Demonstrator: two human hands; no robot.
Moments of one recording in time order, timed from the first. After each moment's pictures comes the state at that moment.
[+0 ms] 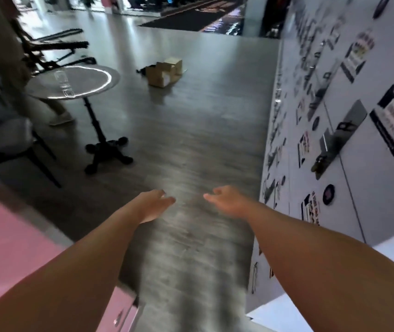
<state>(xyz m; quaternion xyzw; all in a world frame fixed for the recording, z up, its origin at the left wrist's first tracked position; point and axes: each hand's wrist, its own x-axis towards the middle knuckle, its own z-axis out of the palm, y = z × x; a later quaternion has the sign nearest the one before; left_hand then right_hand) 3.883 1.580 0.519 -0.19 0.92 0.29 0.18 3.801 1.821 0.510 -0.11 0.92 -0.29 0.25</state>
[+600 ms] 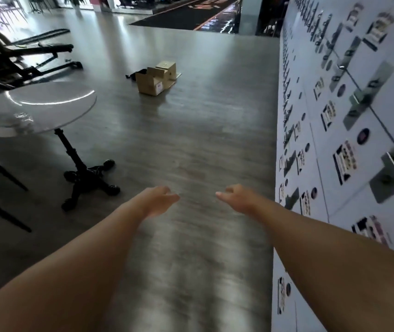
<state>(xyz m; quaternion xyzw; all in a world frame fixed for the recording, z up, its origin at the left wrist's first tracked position) 3.500 1.494 0.503 -0.11 0.95 0.23 0.19 3.432 1.758 0.500 -0.09 0.93 -0.26 0.25</state>
